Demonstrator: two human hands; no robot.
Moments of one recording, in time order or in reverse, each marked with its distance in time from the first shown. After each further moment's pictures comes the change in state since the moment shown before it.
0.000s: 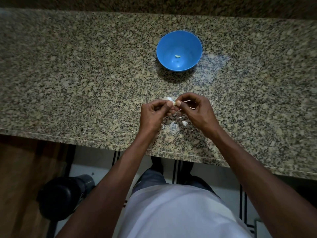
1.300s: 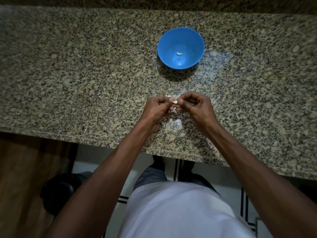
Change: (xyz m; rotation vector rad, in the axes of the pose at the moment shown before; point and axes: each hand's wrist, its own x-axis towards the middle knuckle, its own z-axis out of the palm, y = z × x) left_hand 0.024 0.013 0.004 -0.025 -0.075 -0.308; right_hand 0.004 0.002 0.005 0.297 0.042 0.179
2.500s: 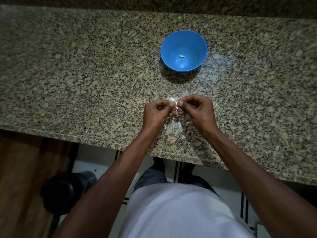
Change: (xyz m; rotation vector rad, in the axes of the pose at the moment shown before) left_hand -0.012 -0.014 0.000 0.029 0.127 0.165; right_hand 0.001 0.002 0.007 -0.107 0.085 -0.079
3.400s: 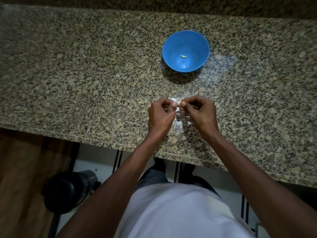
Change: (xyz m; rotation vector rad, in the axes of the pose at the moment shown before) left_hand -0.001 0.002 0.016 0.389 0.185 0.103; right_hand 0.000 0.003 0.001 -0.119 0.071 -0.017
